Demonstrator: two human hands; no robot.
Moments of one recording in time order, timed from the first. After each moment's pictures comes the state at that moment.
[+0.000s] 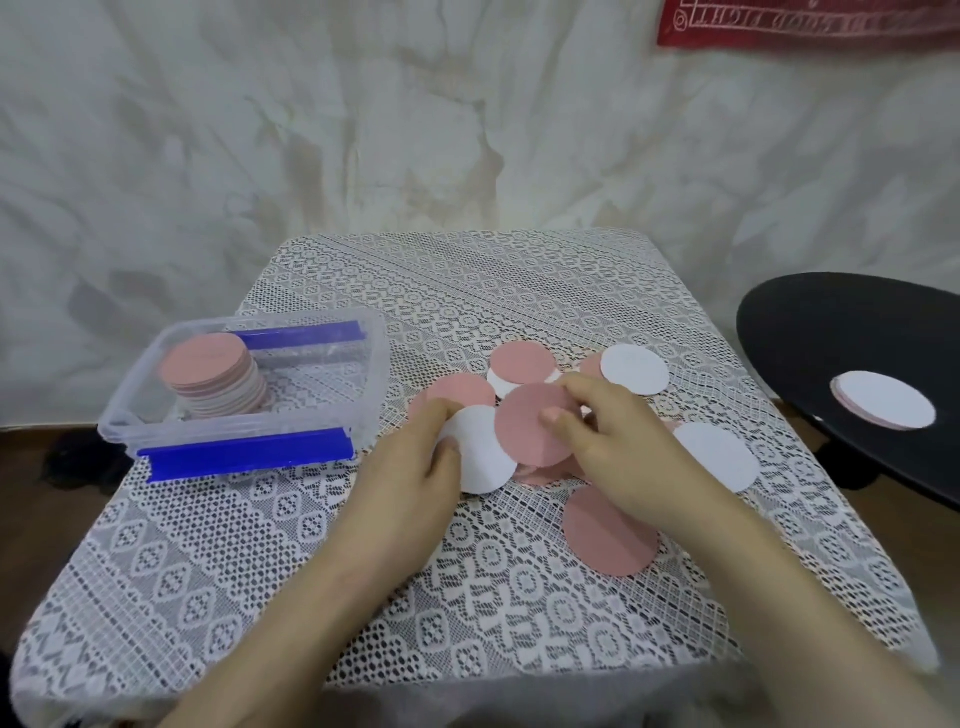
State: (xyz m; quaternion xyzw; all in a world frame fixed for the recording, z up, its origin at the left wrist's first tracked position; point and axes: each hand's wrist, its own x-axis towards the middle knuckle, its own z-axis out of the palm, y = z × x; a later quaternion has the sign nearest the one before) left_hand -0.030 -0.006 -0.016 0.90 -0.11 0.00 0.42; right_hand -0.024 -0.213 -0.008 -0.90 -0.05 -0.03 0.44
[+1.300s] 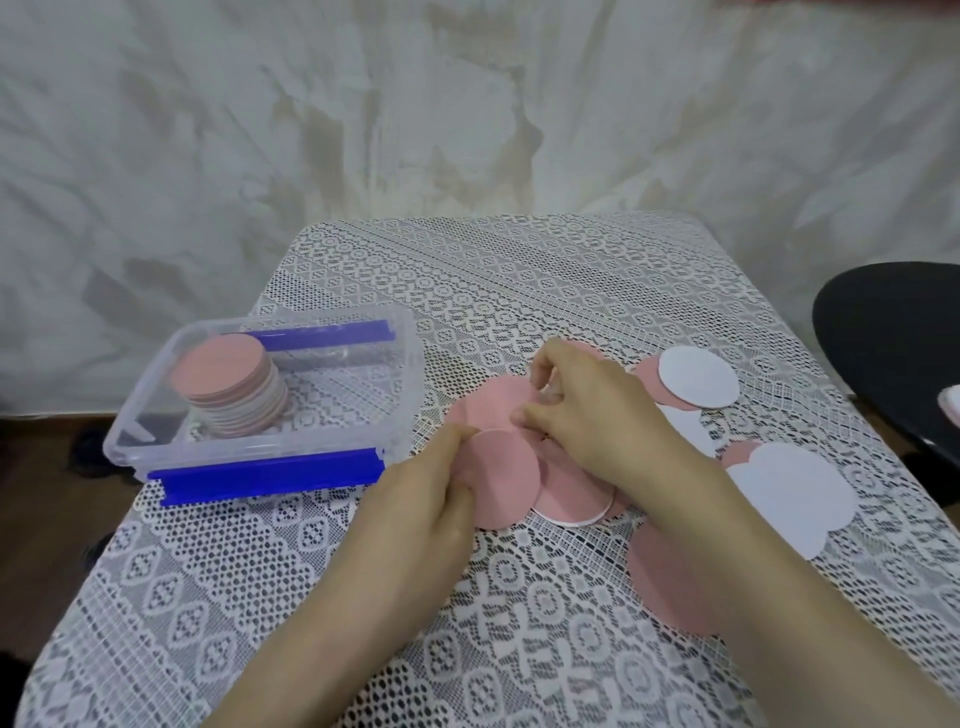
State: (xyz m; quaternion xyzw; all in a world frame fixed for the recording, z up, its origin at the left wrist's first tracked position) left_hand -0.023 0.019 -0.018 0.91 -0.11 -0.03 0.39; right_hand 0.045 -0.168 -0.012 -0.95 -0.02 0.00 0.31
